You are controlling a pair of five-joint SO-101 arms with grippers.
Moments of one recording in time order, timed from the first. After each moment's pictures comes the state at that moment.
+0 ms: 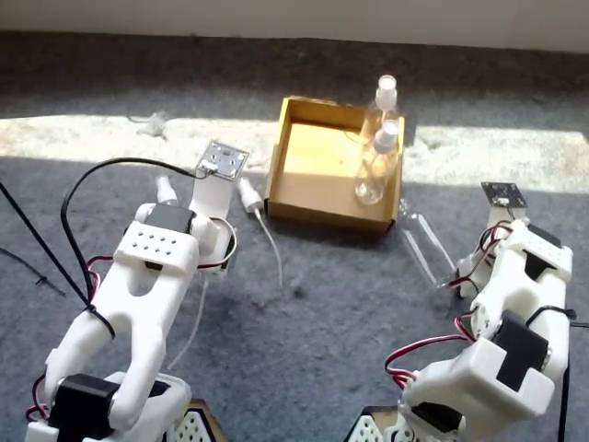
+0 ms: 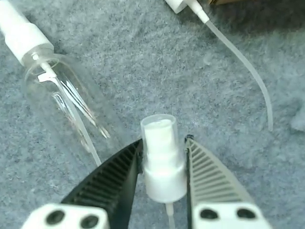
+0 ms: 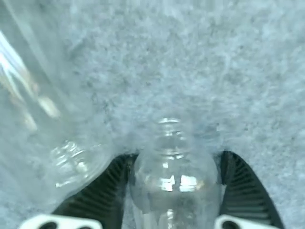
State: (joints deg) left arm 6.4 -20.7 42.0 62.0 0.7; right arm 30.5 4.3 32.2 54.9 35.0
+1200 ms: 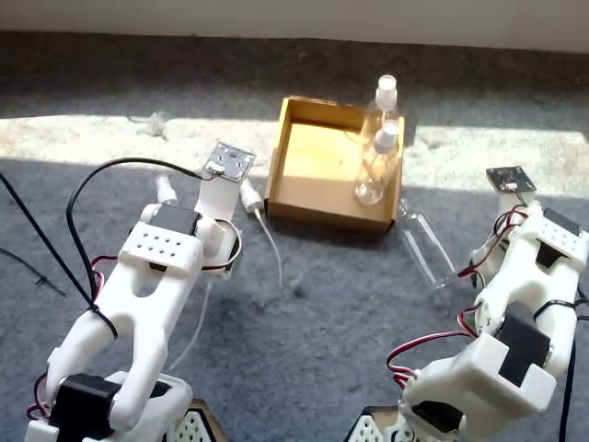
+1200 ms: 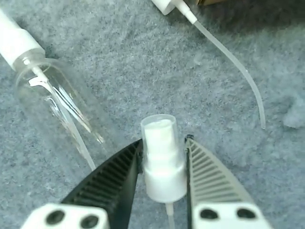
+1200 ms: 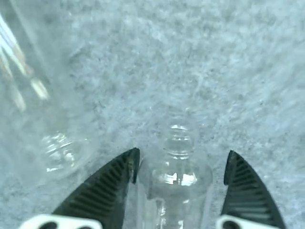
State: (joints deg) left arm 8.0 -20.7 42.0 62.0 0.7; right arm 30.9 4.6 23.5 61.2 44.2
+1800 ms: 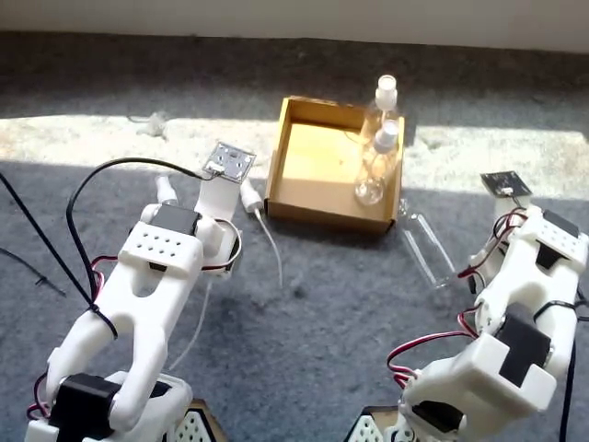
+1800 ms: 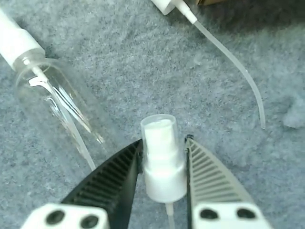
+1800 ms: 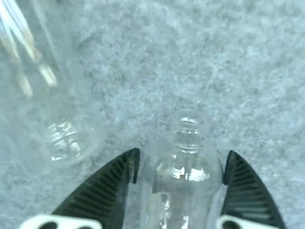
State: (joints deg) left arm 8.0 -20.7 42.0 62.0 0.7; right arm 31.3 4.6 24.2 62.6 45.2
